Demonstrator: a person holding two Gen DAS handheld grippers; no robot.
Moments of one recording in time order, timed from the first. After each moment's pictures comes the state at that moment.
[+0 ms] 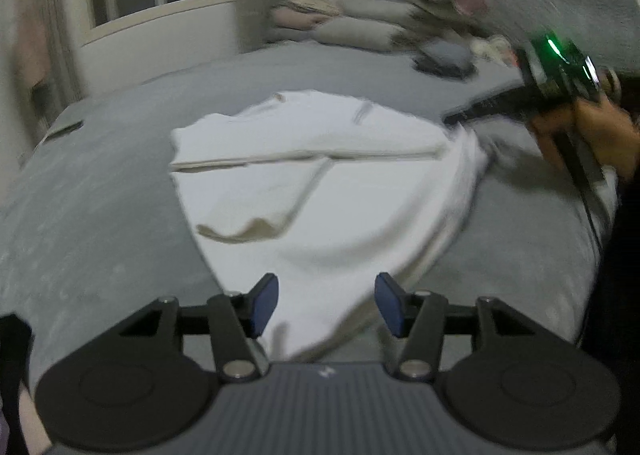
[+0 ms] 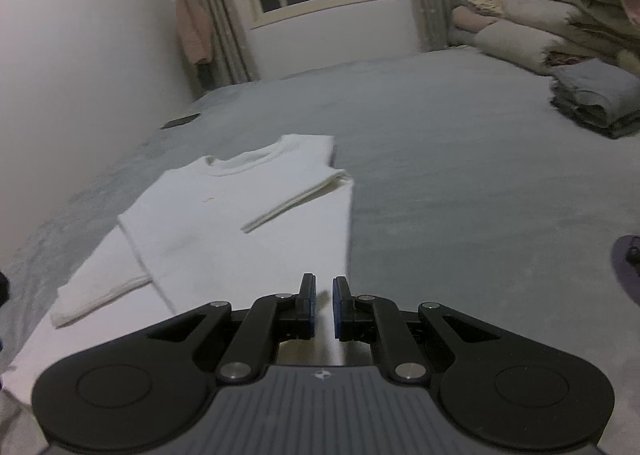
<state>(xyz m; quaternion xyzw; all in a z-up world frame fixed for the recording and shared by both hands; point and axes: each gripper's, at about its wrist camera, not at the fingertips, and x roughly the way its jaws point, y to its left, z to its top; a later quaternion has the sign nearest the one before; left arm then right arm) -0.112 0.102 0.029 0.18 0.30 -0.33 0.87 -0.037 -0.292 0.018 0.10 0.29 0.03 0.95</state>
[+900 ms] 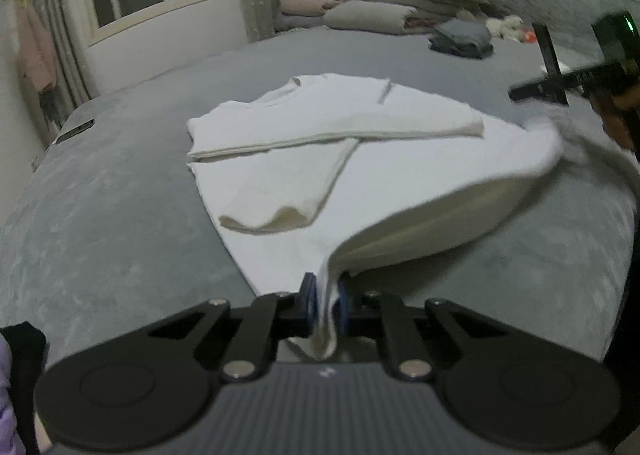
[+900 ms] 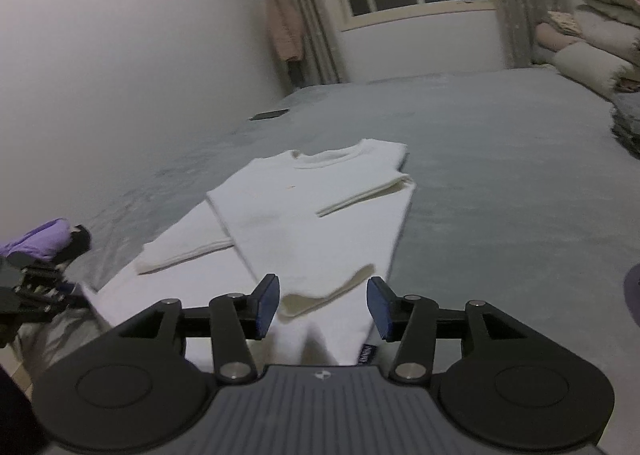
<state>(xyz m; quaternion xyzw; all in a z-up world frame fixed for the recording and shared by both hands) -0.086 0.108 0.024 0.18 0.31 -0.30 0.88 -0.082 -0.311 0.032 0.08 0.27 0.18 0.94</state>
